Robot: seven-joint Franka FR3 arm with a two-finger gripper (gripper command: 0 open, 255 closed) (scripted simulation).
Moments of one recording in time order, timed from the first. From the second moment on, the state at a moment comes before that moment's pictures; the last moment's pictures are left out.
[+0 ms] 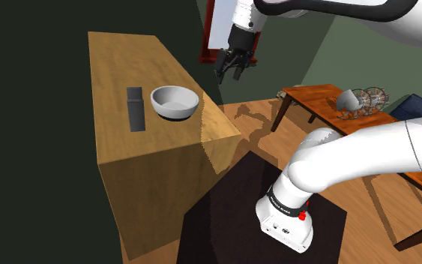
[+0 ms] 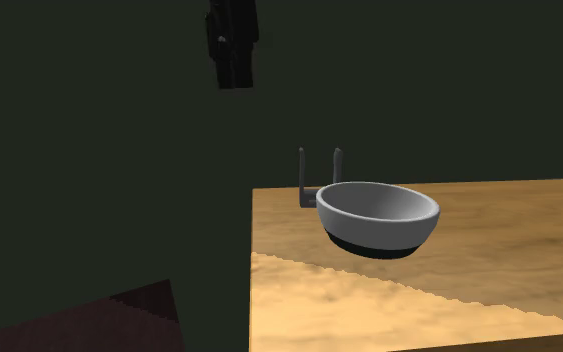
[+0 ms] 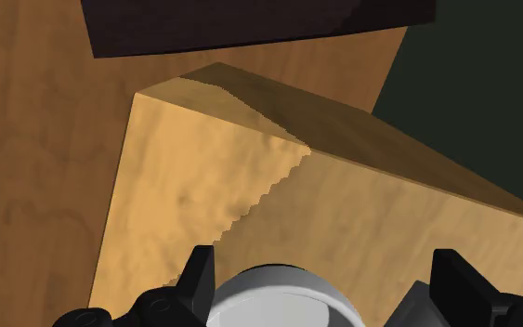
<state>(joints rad) -0.02 -0.74 0.00 -2.37 0.04 1.72 0.08</state>
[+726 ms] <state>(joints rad) -0.01 -0.48 0.13 -2.35 0.08 1.97 0.27</state>
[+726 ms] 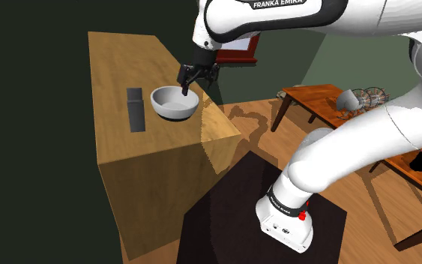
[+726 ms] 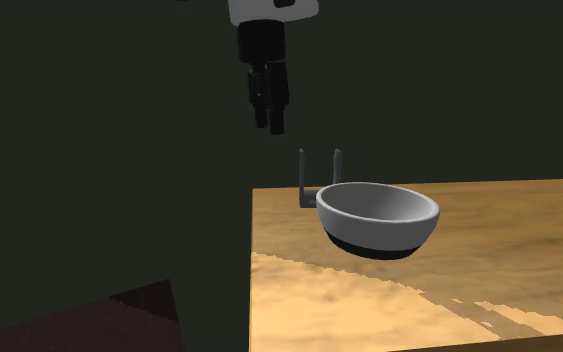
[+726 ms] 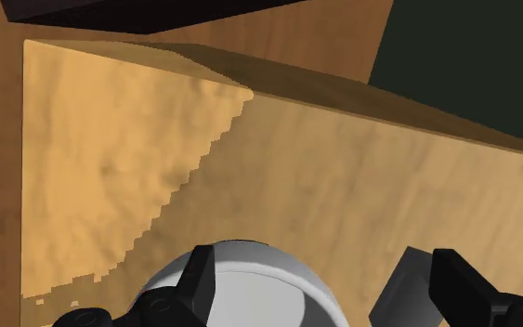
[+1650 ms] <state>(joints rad) -0.01 0.05 0.26 -2.06 -0.06 2.21 0.63</state>
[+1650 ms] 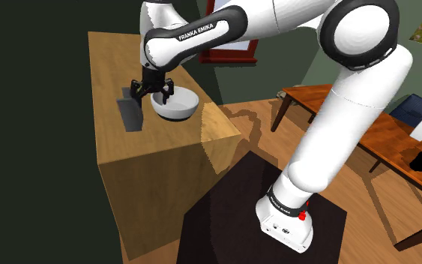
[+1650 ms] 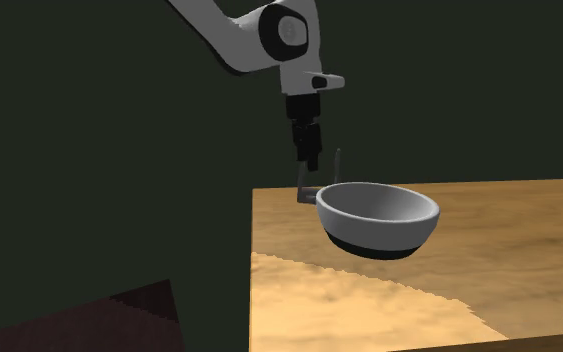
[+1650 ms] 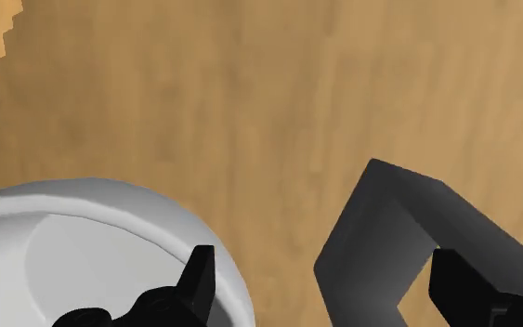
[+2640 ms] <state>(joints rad) 0.04 0.38 0.24 -1.84 -0.19 2.31 0.81</state>
